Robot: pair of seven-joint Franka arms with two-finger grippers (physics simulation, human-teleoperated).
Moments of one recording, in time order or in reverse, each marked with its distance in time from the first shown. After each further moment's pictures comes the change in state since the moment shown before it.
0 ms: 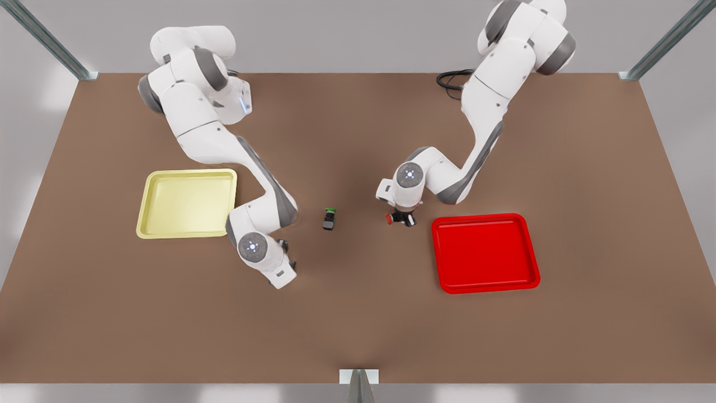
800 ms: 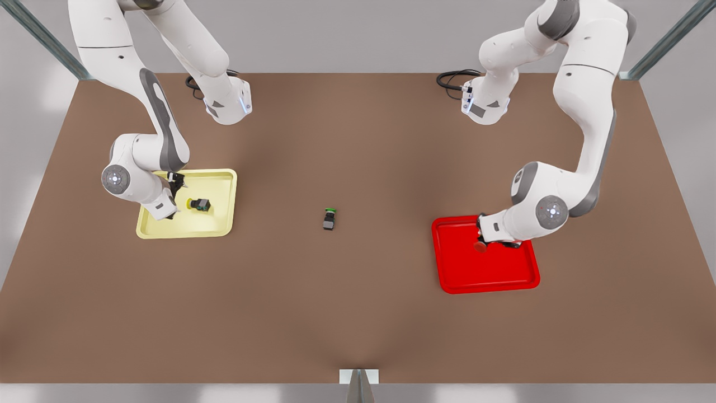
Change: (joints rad) left arm 0.647 -0.097 -0.243 0.147 -0.120 -0.333 -0.010; right arm -0.841 -0.590 0.324 -0.836 -0.012 0.087 -0.386
